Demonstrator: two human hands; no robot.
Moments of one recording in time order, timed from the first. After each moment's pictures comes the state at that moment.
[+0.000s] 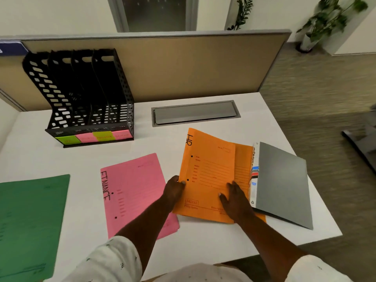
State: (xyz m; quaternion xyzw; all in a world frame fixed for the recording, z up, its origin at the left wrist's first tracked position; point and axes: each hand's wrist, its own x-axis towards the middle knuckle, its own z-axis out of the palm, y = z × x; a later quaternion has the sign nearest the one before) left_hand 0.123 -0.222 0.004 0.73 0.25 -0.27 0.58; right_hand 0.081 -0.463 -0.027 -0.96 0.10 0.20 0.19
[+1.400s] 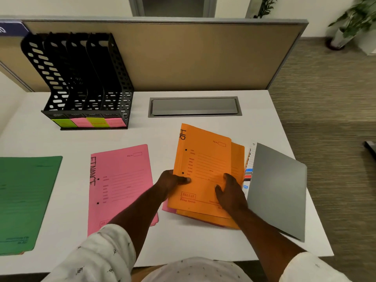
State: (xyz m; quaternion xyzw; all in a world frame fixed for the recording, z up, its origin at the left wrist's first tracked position) left_hand 0.136 -0.271 -0.005 0.63 0.24 -0.29 0.68; right_hand 0.121 -0.517 -0.033 -0.94 0.09 0.18 0.26
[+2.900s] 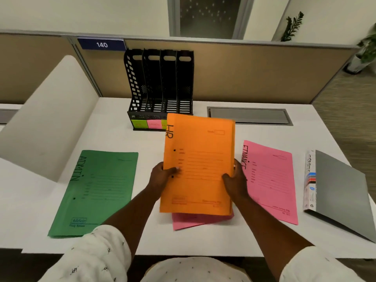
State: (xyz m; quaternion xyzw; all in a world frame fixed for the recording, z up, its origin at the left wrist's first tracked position) left_hand 0.041 0.045 0.029 0.66 0.25 -0.09 0.70; right_hand 0.073 -0.222 0.025 -0.85 0.12 0.06 0.52
